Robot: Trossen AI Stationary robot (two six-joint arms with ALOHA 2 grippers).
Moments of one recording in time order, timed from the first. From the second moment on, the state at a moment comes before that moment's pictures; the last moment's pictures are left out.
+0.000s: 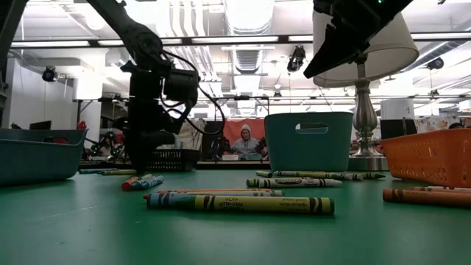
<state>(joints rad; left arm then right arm) 0.38 1.75 0.98 -0.79 -0.24 -0.41 0.18 1.24 0.86 -0.38 0.47 0.22</state>
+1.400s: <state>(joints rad) 0.07 1.51 0.68 0.97 0.13 -0.12 0.17 1.26 0.68 0.43 0.38 0.04</state>
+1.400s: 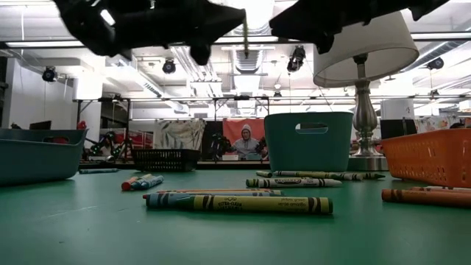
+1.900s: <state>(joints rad) 0.07 1.66 0.85 0.97 0.20 -0.11 0.17 1.28 0.69 0.42 0.37 0.04</state>
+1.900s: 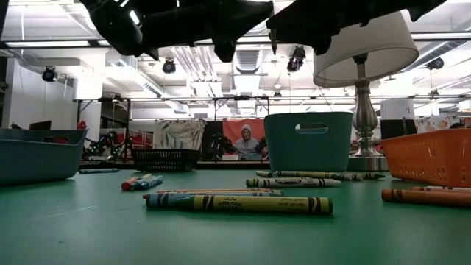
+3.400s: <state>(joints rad) 0.07 1.25 0.85 0.24 0.07 -0.09 0.27 1.23 0.85 -1.03 -0.06 0.97</state>
